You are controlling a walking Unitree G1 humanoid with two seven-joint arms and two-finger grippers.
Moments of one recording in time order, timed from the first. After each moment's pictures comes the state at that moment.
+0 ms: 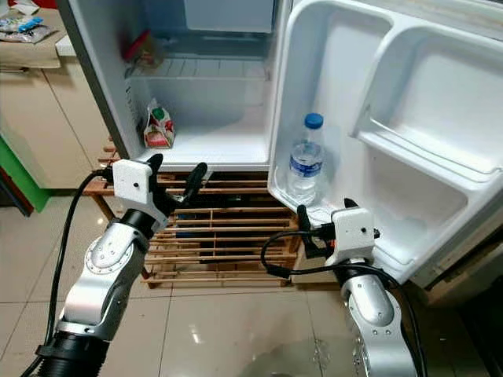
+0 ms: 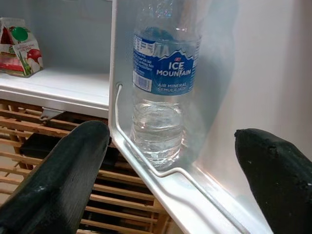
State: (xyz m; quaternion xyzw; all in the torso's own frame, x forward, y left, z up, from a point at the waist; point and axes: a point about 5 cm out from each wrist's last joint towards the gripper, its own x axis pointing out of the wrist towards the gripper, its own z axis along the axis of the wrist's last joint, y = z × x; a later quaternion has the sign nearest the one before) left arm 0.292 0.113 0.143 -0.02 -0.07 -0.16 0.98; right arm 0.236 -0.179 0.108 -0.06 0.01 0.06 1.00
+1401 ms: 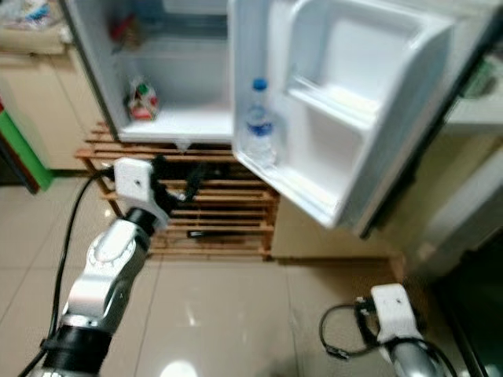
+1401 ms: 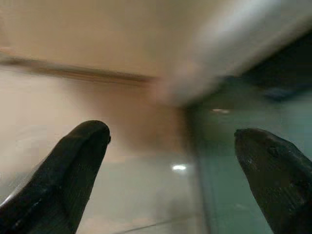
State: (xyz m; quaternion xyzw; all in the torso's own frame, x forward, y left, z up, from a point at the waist) left arm 0.315 0.126 0.098 0.02 0.06 -0.11 0.99; right arm 0.186 -0.322 0.020 -0.22 0.29 -0.18 0.91
